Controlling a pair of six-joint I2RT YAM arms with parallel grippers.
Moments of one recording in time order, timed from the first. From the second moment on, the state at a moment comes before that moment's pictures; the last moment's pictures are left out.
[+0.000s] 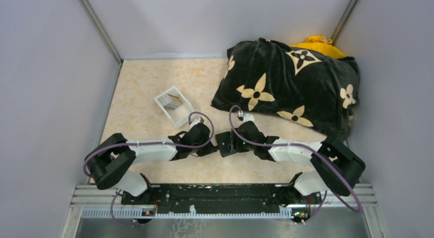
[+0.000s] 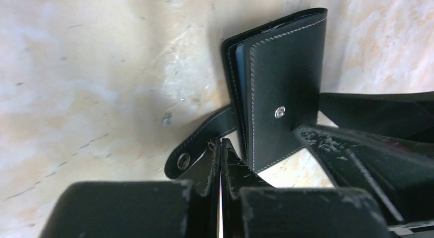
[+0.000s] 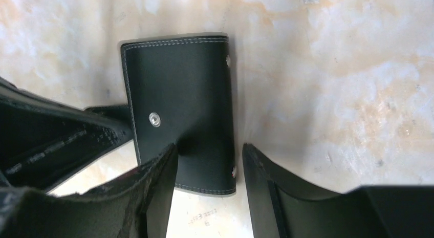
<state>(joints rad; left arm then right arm) -0.91 1.51 0.59 0.06 -0.11 -1.10 0.84 1.34 0.51 0.07 0.10 0.65</state>
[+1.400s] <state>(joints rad) -0.74 1.35 0.69 -0.18 -0.20 -0.90 0.83 1.50 0.55 0.25 0.04 0.65</state>
